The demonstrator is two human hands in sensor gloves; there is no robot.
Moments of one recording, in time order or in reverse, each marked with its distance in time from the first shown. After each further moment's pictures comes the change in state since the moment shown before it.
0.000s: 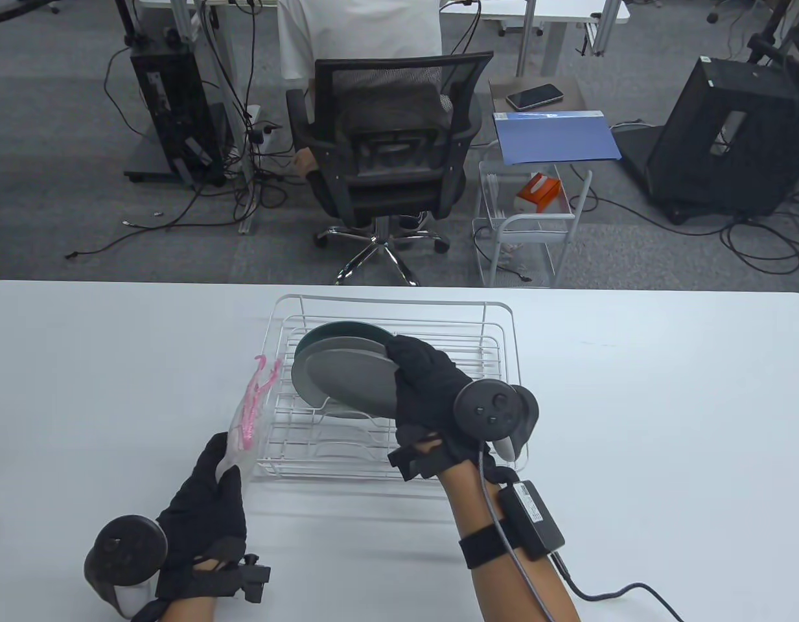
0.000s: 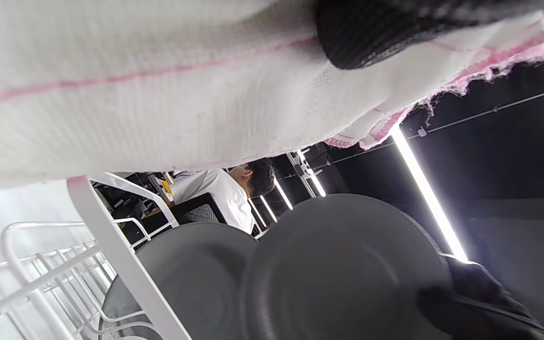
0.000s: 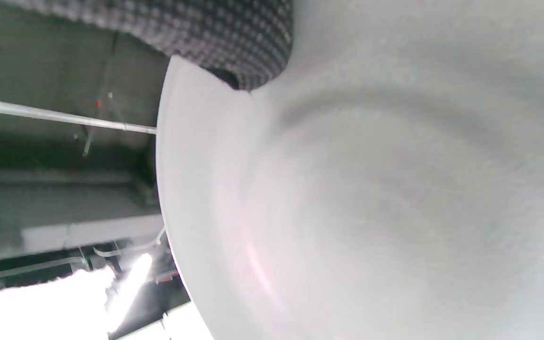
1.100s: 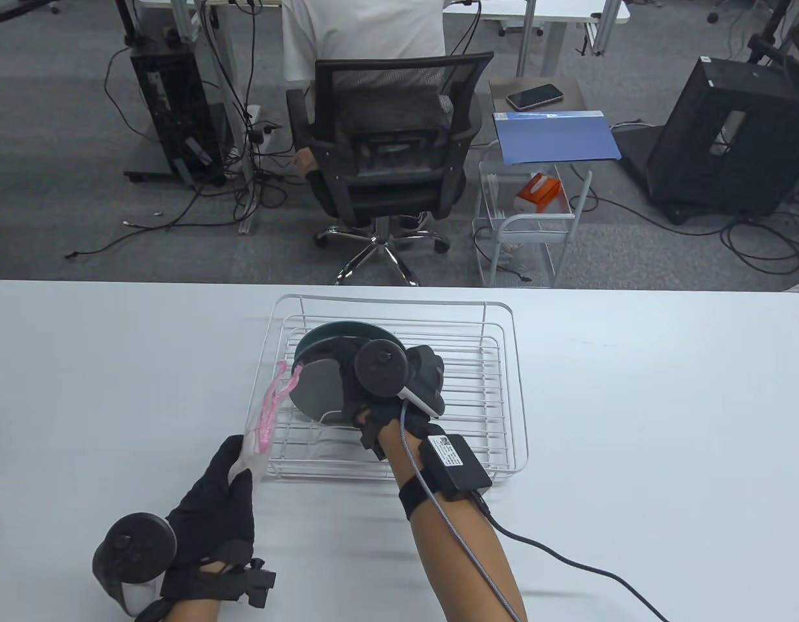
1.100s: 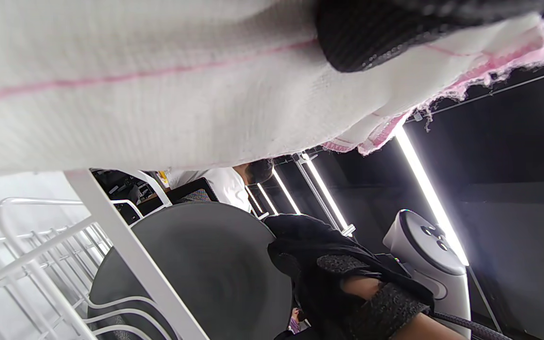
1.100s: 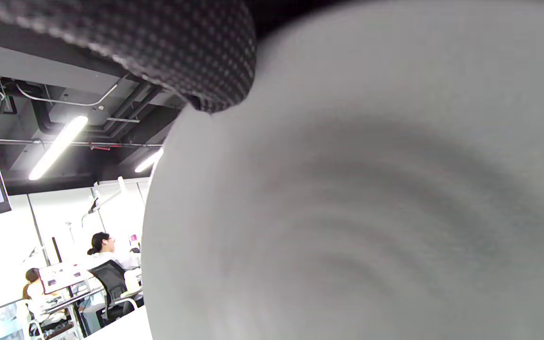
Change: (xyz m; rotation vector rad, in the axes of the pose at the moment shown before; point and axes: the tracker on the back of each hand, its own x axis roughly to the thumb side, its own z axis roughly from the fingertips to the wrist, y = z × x) left_hand 0.003 -0.008 0.000 -0.053 -0.017 0.000; right_hand -0.019 0.090 -0.035 0.274 0.076 0.351
